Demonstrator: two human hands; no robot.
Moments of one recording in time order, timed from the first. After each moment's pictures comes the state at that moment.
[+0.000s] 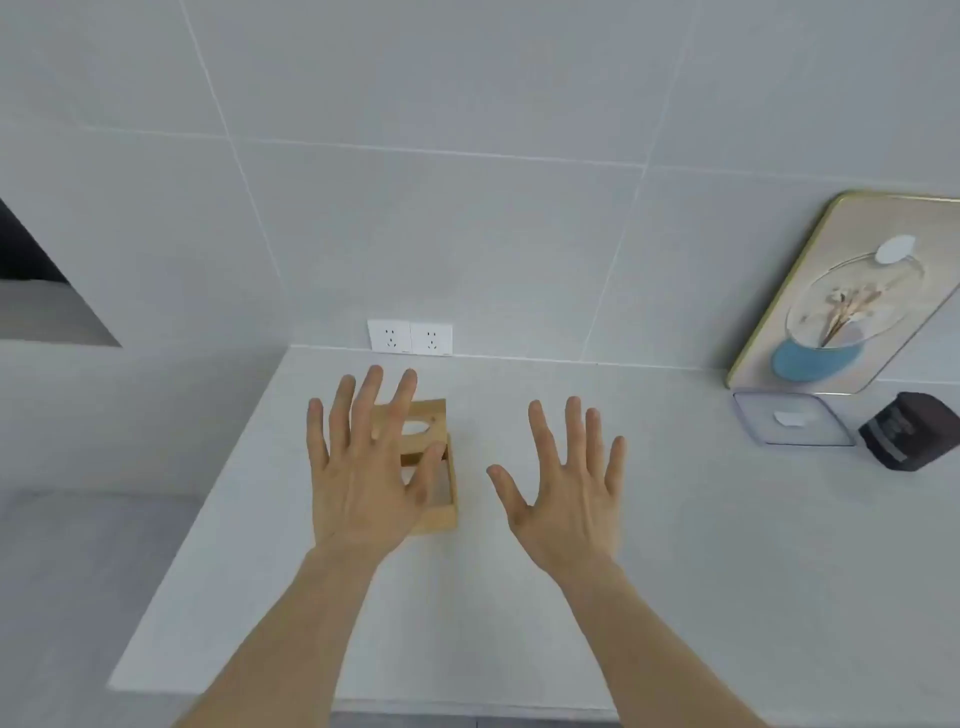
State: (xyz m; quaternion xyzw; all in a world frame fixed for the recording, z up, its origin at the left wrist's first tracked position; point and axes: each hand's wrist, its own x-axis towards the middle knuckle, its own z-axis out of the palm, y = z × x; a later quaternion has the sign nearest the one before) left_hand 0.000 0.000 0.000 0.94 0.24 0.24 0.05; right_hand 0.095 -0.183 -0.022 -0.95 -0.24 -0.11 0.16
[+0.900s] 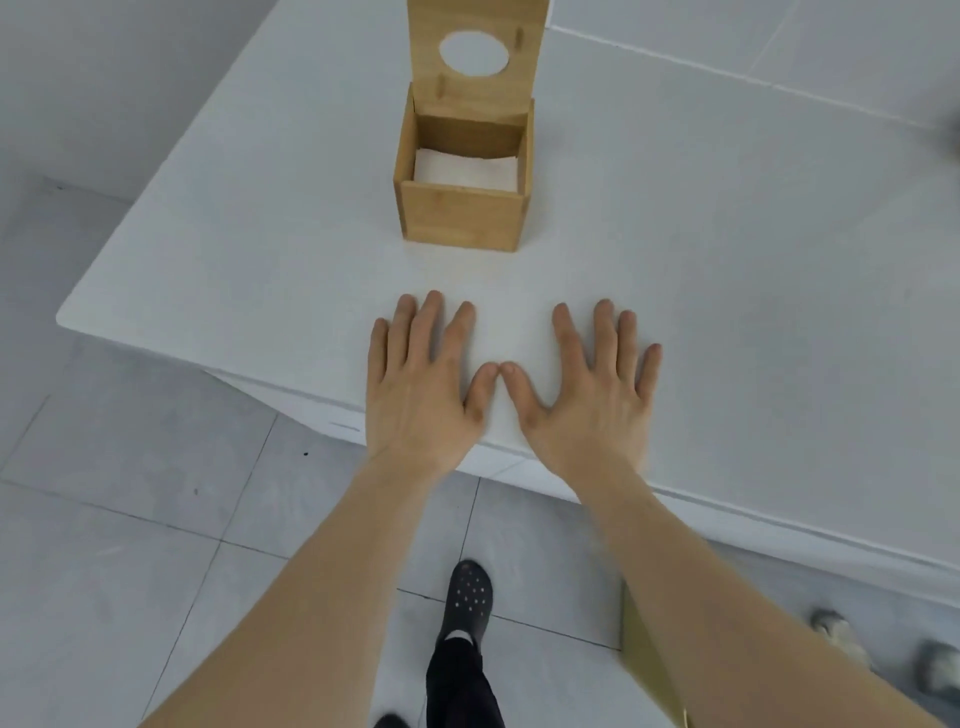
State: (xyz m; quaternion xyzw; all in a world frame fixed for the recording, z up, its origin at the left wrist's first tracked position) left_hand -0.086 -0.098 -0.215 0.93 0.32 0.07 0.14; right_hand 0.020 -0.222 -0.225 -0.95 -0.28 -0.02 0.09
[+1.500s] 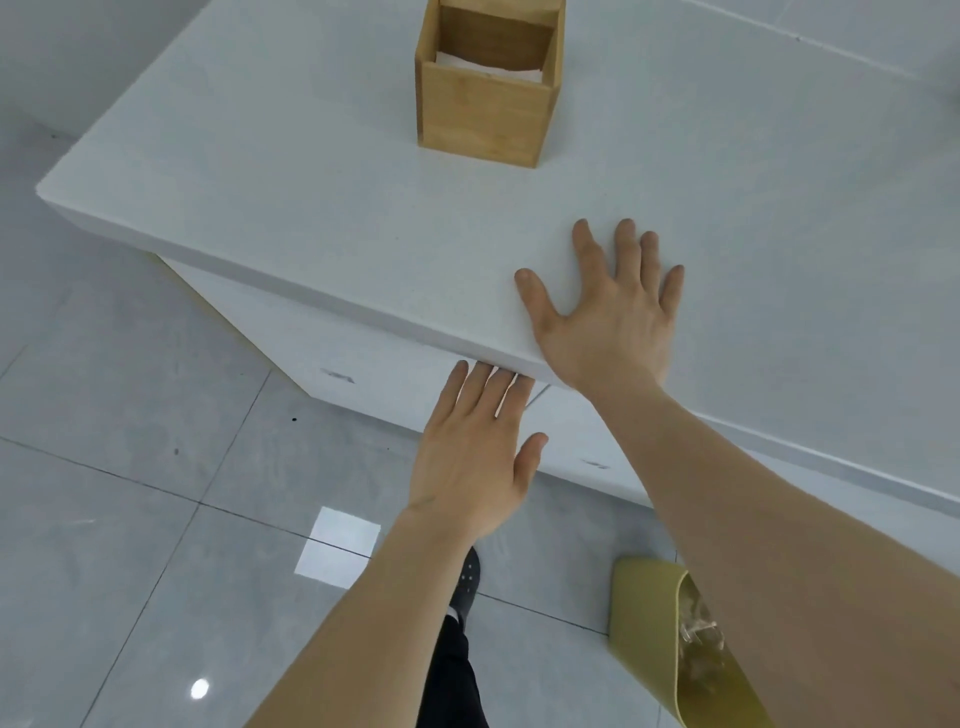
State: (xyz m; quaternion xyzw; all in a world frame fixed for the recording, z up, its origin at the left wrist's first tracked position) left_hand -0.145 -0.197 -0.273 0.96 0.22 0.04 0.17; right_hand 0.020 -0.224 -0.230 -0.95 -0.29 -0.03 0.09
